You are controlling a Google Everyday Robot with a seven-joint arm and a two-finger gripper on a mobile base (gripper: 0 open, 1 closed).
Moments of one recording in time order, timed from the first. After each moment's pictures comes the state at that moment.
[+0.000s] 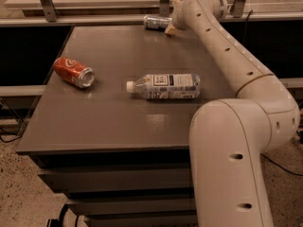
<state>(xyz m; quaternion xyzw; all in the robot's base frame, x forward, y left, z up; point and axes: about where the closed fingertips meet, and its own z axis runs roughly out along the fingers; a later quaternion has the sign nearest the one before) 0.961 -0.111 0.875 -0.56 0.63 -0.23 0.48</state>
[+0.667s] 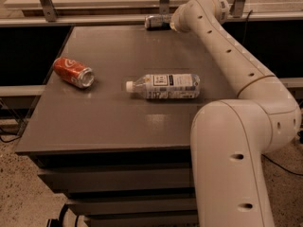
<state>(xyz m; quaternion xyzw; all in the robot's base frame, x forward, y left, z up) 0.959 -0.118 0.869 -0.57 0.63 -0.23 0.47</state>
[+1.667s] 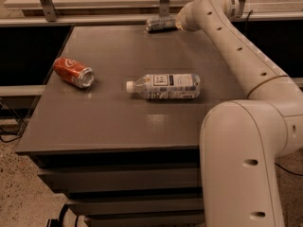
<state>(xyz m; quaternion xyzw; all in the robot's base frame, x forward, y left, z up) 0.943 -0.136 0.876 -0.59 0.62 -0.24 0.46</state>
